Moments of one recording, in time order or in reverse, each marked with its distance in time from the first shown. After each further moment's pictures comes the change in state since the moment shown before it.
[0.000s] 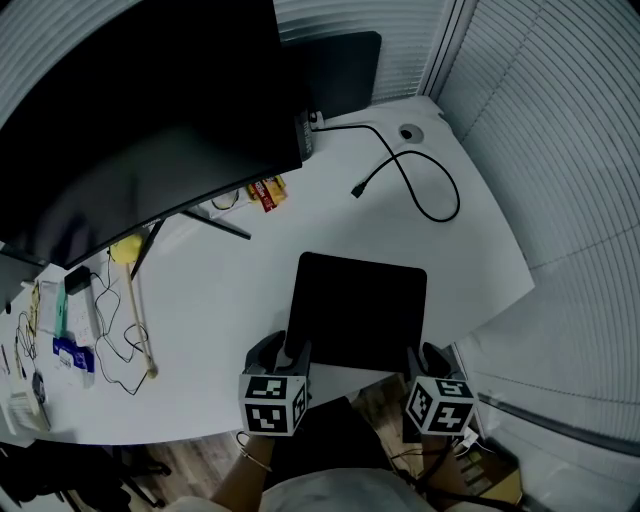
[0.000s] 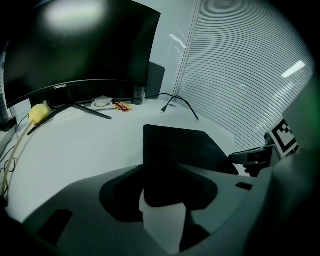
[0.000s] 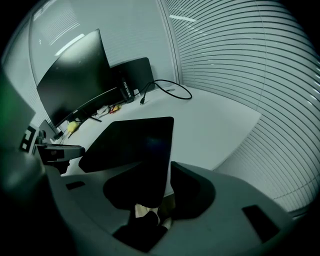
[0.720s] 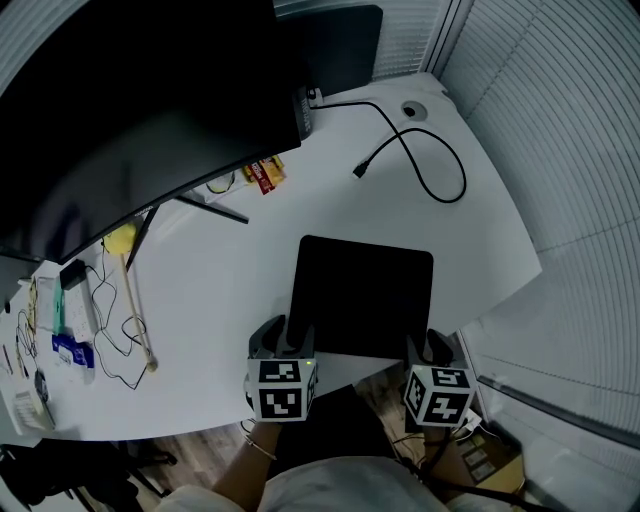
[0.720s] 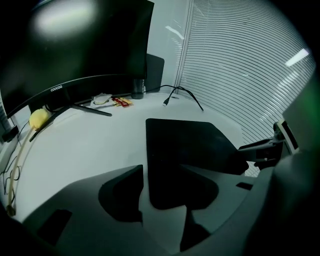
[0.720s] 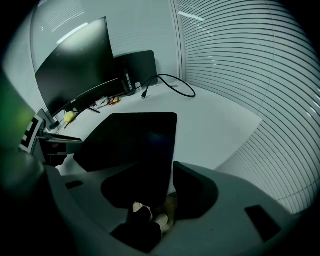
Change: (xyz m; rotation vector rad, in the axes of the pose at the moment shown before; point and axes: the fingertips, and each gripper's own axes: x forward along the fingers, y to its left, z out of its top) left arm 0.013 0.006 -0.005 0.056 0.072 0.065; right arm 0.005 0.005 -0.005 -0.076 0.046 -0.056
